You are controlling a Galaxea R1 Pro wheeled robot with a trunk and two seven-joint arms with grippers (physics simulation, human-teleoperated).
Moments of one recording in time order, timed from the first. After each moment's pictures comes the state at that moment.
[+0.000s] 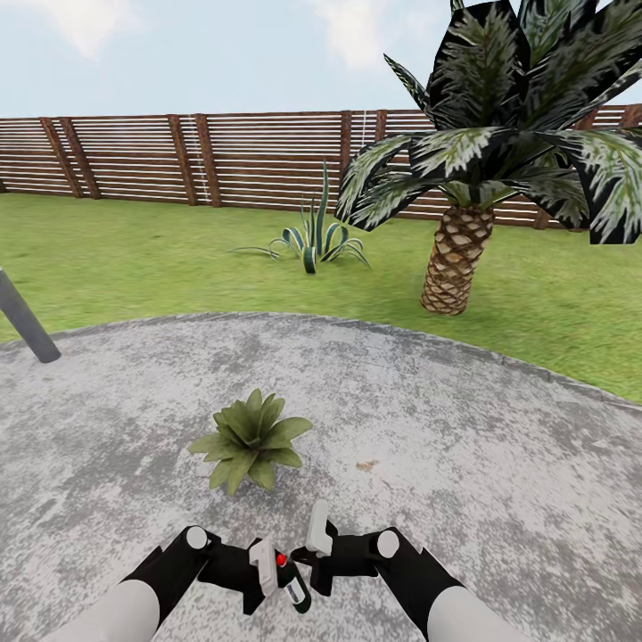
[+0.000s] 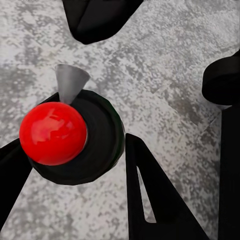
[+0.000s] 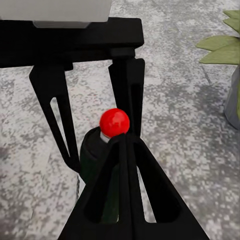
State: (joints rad) left arm -0.63 0.00 -0.06 -0.34 -0.64 -0.24 -1.03; right arm -0.61 0.17 0.22 -0.41 0.61 -0.38 0.77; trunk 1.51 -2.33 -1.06
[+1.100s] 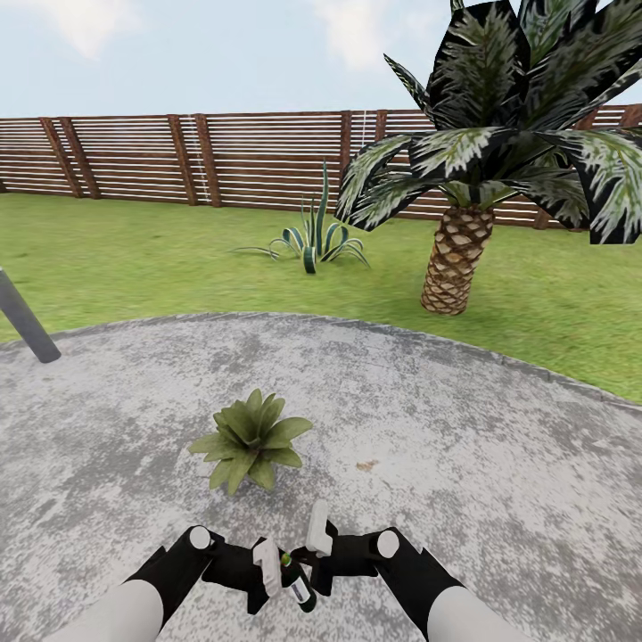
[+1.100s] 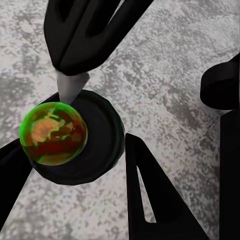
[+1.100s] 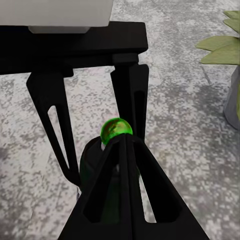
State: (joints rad) left arm -0.63 -0.01 -0.06 -0.34 -0.63 -0.25 -1.03; right arm -0.61 0.17 0.22 -0.41 0.61 -0.38 0.77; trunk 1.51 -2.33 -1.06
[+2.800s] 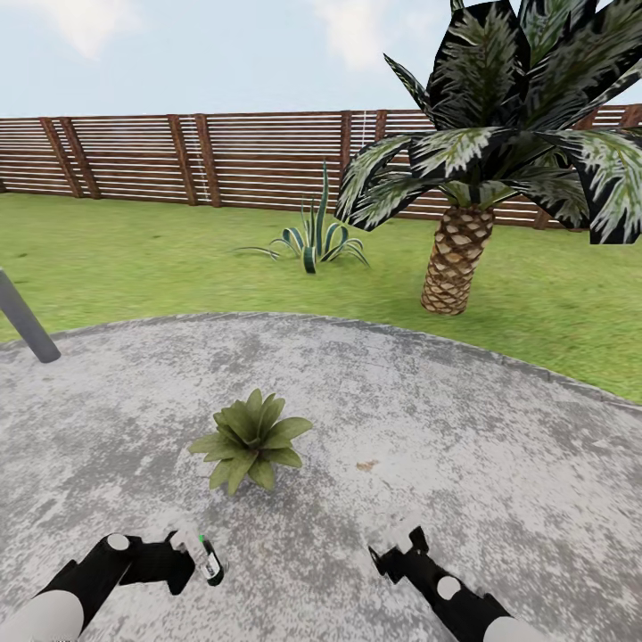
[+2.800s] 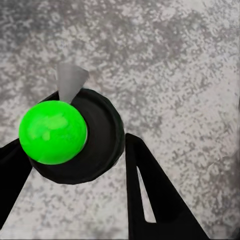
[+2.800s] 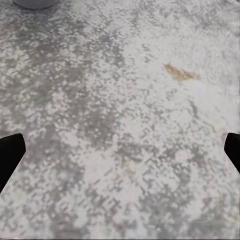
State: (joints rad) left arm -0.61 0.21 0.16 -0.32 -0.64 -0.08 -0.84; right arm -0.59 0.02 0.19 -0.14 0.31 -0.38 0.09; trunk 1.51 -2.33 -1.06
